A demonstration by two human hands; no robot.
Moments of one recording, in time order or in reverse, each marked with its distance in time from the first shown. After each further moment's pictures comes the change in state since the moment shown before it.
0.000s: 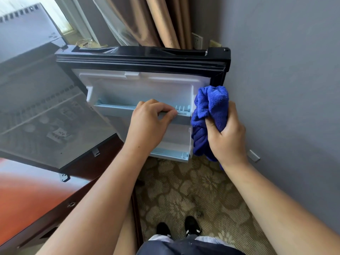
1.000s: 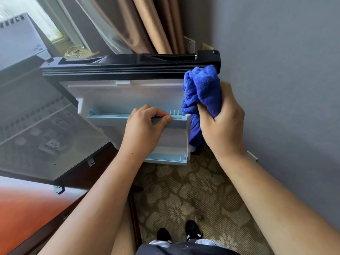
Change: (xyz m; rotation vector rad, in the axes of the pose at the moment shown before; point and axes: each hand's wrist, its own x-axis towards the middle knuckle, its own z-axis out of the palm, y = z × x) left_hand 0.020 -0.002 0.009 -0.044 -0.017 0.015; right_hand 0.045 -0.016 0.002 -0.062 0.161 -0.208
